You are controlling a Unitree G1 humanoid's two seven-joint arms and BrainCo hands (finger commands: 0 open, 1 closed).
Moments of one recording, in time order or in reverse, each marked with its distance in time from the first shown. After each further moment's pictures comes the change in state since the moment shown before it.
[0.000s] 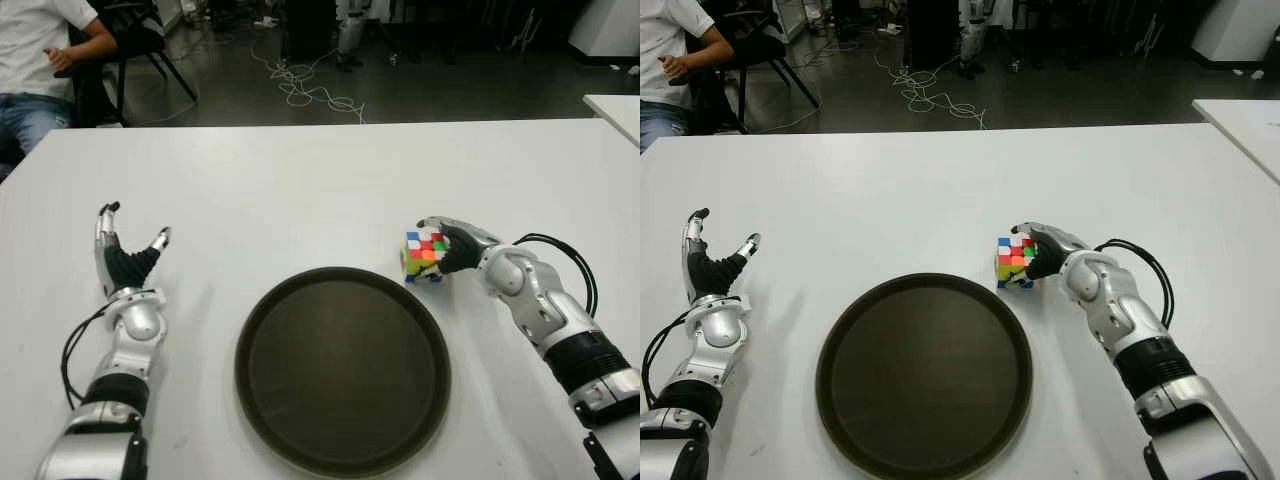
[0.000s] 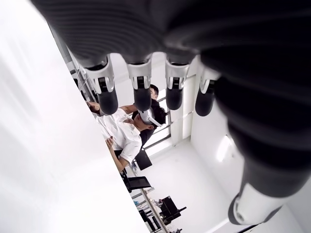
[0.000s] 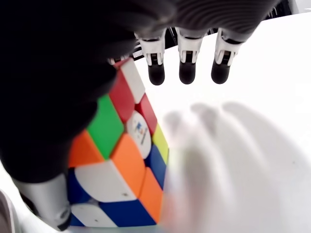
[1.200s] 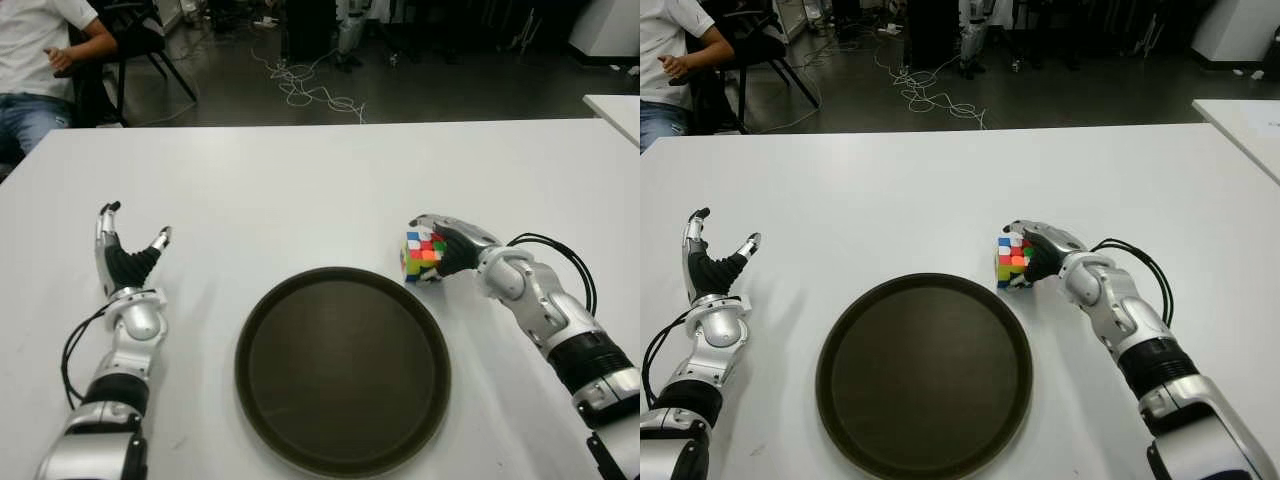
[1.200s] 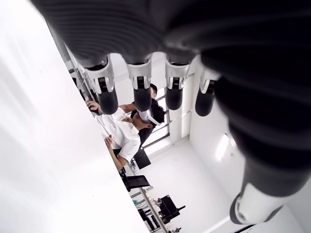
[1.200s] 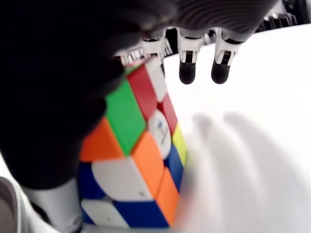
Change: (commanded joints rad) left arm -0.001 -0.003 0.002 -0.003 -0.006 0.002 -0.003; right arm -0.001 -0.009 0.008 0.064 -0.021 -0.161 -0.127
